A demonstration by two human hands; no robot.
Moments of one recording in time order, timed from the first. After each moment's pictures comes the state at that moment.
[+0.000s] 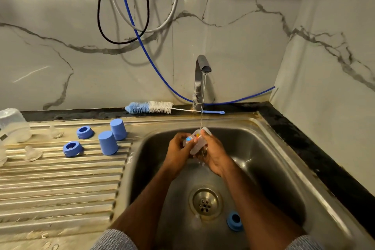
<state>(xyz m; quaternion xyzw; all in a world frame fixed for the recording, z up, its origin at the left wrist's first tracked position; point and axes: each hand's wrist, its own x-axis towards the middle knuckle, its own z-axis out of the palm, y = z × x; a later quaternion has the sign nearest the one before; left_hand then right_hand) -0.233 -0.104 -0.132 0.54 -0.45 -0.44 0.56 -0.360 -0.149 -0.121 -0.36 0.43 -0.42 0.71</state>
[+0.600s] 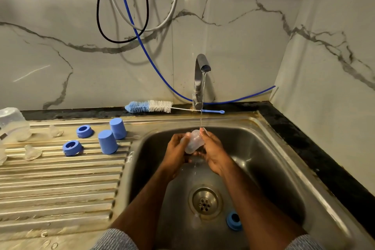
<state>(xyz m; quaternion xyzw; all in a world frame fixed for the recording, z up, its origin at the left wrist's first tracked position) -0.230 -0.101 -0.137 0.52 -0.42 -0.49 0.56 -0.355 -0.147 -0.119 -0.40 0.45 -0.43 0.68</state>
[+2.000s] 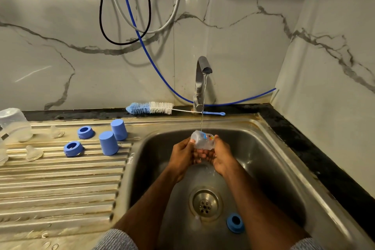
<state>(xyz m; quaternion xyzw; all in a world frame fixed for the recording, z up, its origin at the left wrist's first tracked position) -0.247 -0.097 -0.126 0.48 -0.40 -0.54 0.56 -0.367 -0.157 -0.122 -0.31 0.55 -0.45 0.63</state>
